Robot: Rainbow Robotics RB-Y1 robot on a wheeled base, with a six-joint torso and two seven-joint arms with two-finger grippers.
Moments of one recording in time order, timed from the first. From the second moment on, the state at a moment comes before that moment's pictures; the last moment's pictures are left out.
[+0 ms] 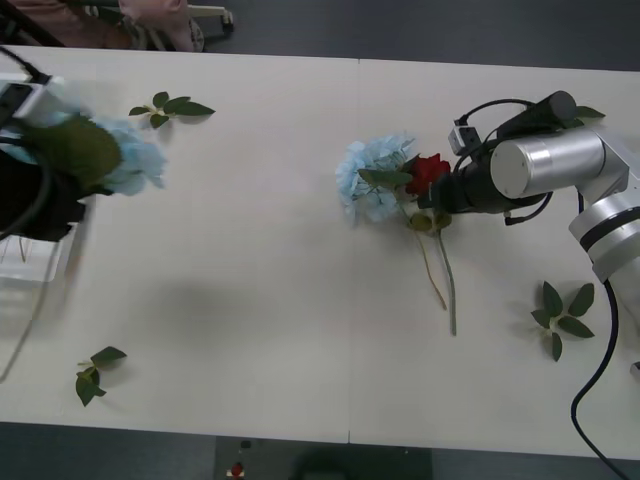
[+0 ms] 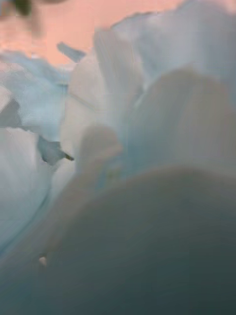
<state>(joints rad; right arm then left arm) -0.70 -0.51 0.33 -1.14 -0.69 1.06 1.46 -0.31 0.82 0.24 -2.27 1.05 1.85 -1.25</state>
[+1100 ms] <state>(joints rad) -0.70 -0.44 0.37 -1.14 -0.55 1.03 1.43 -0.33 0.95 0.53 -1.32 0.72 1.49 -1.93</state>
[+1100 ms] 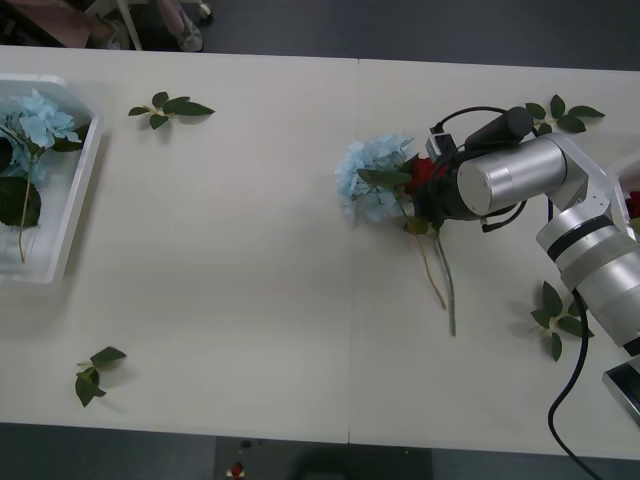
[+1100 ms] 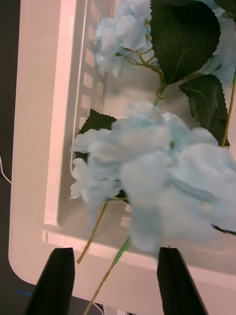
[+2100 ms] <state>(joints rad) -0.70 -0.73 -0.24 -1.51 -0.77 1.78 1.43 0.01 0.77 0.28 -2.00 1.13 1.01 -1.87</state>
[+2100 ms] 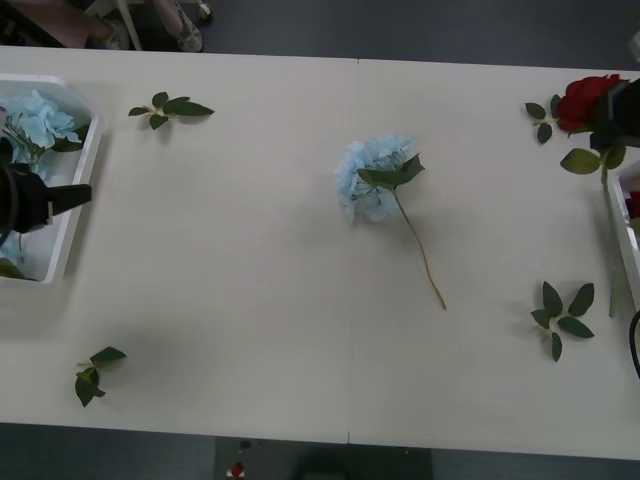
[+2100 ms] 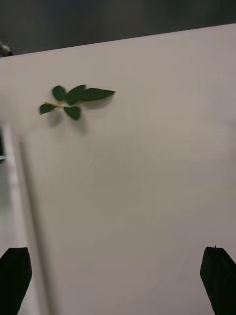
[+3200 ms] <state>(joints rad) -0.42 -0.92 -0.28 -0.93 -0.65 0.96 1.98 -0.30 0.92 -0.26 -2.28 1.37 0.89 -1.87</state>
